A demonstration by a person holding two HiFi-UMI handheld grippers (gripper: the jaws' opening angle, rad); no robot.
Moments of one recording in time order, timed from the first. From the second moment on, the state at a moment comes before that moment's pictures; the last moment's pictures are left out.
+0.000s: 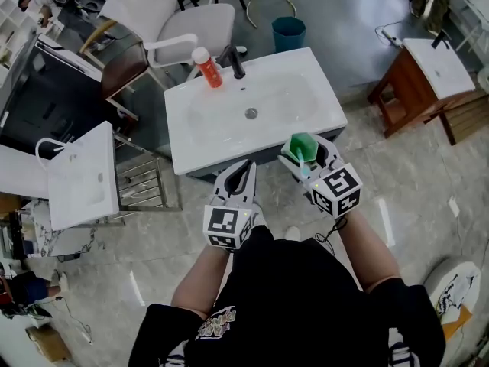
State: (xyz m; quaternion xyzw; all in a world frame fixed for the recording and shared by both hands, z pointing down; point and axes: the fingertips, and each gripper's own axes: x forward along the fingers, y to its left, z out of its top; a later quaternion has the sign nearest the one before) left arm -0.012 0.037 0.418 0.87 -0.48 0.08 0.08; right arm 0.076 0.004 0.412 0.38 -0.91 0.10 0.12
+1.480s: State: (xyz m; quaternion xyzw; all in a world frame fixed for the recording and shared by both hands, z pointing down) left arm -0.069 -0.090 0.438 0.90 -0.41 0.08 0.09; right arm 0.004 -0.142 0.430 0.42 -0.89 0.10 0.14
